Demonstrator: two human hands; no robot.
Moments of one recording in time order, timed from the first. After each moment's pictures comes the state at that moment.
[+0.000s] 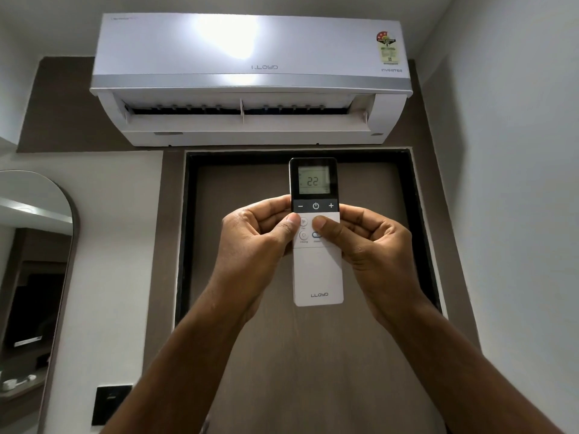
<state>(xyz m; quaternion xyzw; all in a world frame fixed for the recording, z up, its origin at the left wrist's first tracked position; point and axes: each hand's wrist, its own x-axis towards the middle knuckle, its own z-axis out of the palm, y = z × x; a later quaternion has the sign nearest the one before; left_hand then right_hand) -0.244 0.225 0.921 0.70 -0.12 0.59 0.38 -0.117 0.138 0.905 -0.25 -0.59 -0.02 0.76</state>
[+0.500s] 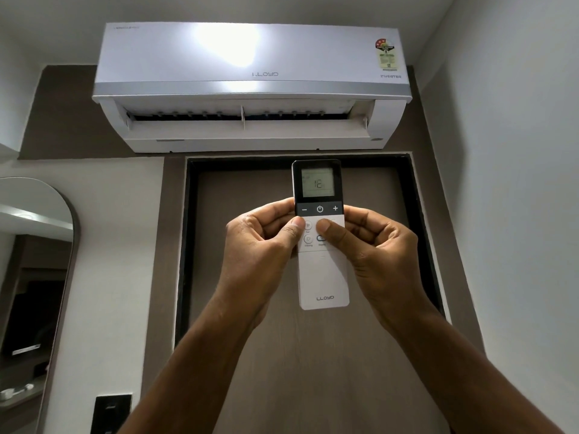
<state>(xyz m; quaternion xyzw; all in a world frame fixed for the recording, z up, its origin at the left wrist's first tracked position) -0.238 0.228 0.921 0.69 -0.15 0.61 0.37 -0.116 0.138 0.905 -0.26 -0.61 -0.08 0.75</state>
